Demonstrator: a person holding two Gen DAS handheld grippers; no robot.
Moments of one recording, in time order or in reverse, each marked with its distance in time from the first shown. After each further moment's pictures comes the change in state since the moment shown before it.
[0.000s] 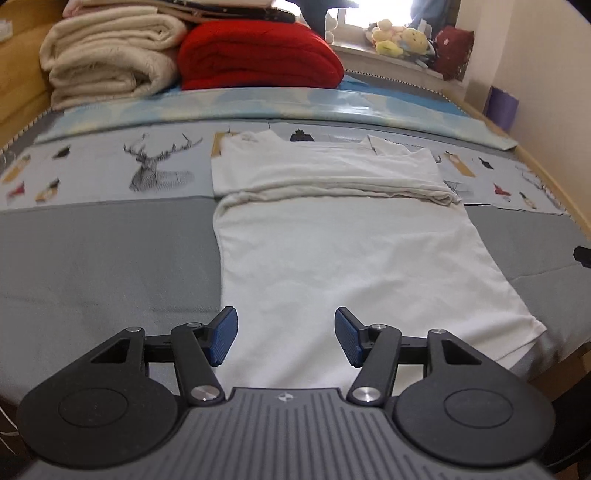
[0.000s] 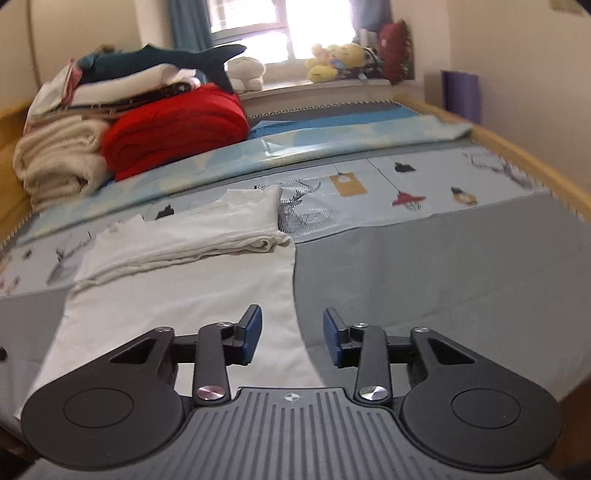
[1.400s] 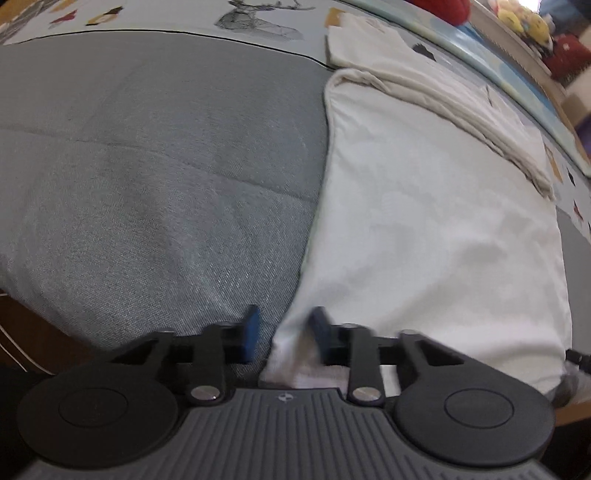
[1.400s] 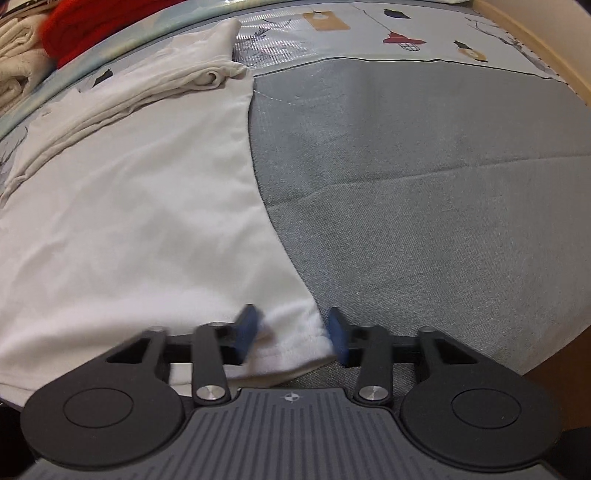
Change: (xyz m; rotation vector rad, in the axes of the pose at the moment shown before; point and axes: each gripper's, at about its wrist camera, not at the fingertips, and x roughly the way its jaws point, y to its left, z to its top) left arm 0.086 0.083 -0.032 -0.327 0.360 0.057; right arm 0.108 -0.016 -0.048 0.021 0.474 -0.120
